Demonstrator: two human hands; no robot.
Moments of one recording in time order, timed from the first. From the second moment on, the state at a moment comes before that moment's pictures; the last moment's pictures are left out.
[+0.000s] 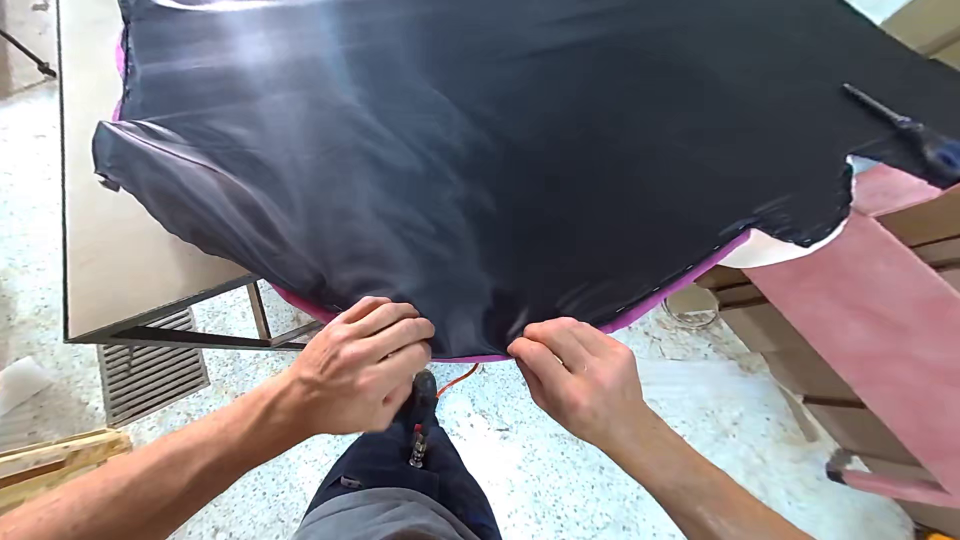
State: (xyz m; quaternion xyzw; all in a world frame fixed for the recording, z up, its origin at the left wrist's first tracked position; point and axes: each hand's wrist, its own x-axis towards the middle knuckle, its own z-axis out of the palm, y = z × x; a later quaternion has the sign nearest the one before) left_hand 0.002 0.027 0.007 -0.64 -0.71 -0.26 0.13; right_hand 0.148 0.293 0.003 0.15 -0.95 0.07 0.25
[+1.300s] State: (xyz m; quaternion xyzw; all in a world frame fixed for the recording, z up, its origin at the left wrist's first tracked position) left_hand 0.003 0.042 -0.005 -0.65 -0.68 -0.23 0.22; right_hand 0.182 0.316 0.012 0.09 -0.94 0.22 0.26
